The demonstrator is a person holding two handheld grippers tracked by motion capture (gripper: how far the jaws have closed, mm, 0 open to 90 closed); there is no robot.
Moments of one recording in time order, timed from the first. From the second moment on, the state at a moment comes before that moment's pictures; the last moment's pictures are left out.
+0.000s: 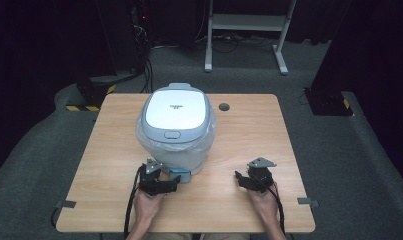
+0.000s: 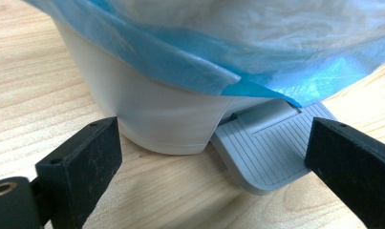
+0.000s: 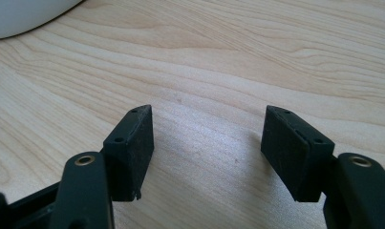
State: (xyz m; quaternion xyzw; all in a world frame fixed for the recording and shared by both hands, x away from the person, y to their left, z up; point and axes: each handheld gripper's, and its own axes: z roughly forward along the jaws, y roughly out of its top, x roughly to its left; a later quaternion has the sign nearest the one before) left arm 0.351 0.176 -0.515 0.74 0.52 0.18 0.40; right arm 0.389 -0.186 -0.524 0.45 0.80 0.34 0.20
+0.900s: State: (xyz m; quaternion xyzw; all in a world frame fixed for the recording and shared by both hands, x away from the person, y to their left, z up) left arm 0.350 0.234 -0.528 0.74 0.55 0.24 0.31; right arm 0.389 -0.186 -0.524 0.45 0.80 0.34 0.20
